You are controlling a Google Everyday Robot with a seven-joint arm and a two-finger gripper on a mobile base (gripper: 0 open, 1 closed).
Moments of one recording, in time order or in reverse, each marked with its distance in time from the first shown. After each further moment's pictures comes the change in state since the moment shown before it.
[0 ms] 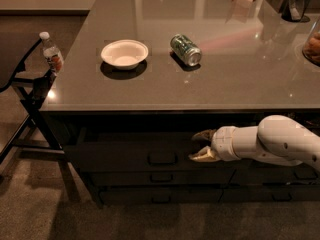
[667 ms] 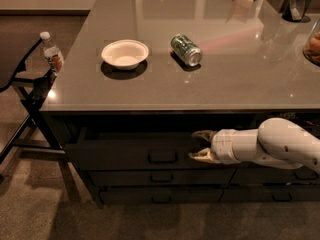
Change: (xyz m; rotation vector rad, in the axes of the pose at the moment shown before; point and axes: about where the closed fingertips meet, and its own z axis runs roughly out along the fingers) arm 0.002 0.009 -0.002 -0.010 -0.005 -0.001
